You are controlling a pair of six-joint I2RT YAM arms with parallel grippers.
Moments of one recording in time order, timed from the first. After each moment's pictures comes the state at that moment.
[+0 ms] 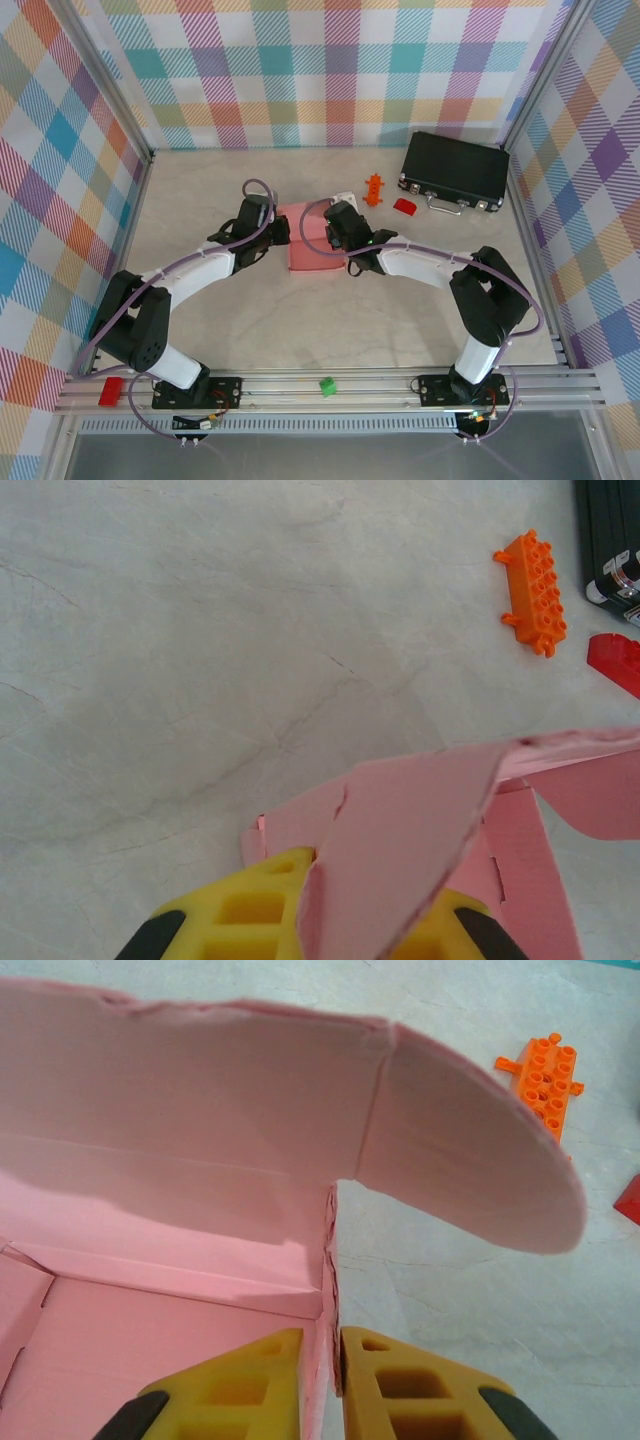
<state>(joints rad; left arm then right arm) -0.47 1.52 0.92 -0.08 -0.05 -0.50 0.79 1.72 1.12 -0.13 0.44 0.31</state>
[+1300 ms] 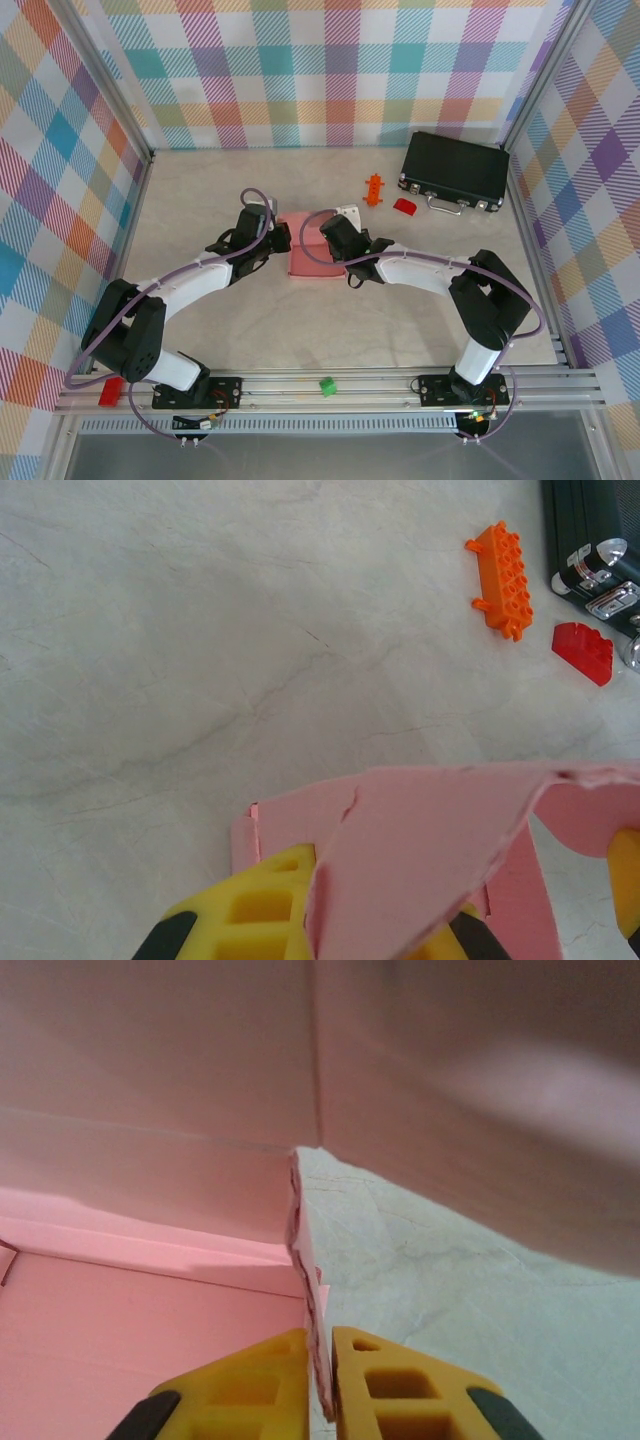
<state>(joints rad) -0.50 1.46 0.83 -0.02 -0.03 -0.55 0.84 1.71 1.07 -0.20 0.52 0.44</state>
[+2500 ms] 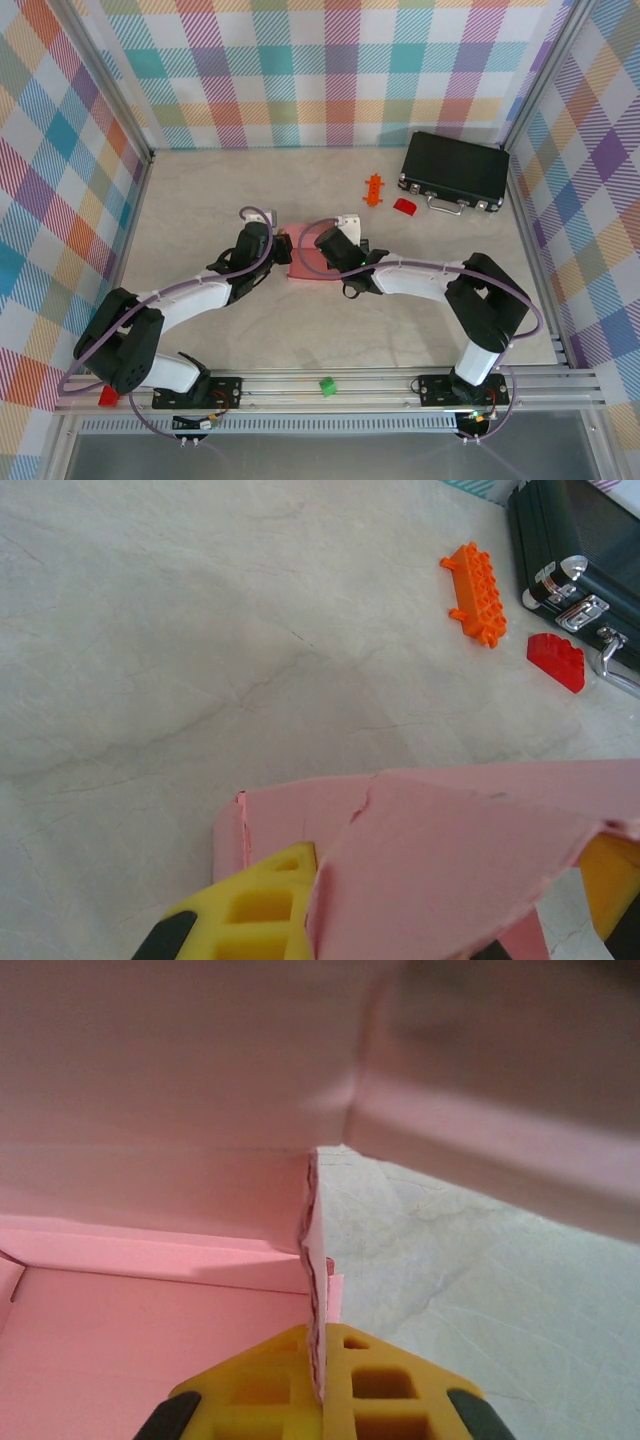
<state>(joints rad) -0.56 1.39 0.65 0.20 -0.10 -0.58 0.90 1.71 1.00 -0.15 0.60 0.60</state>
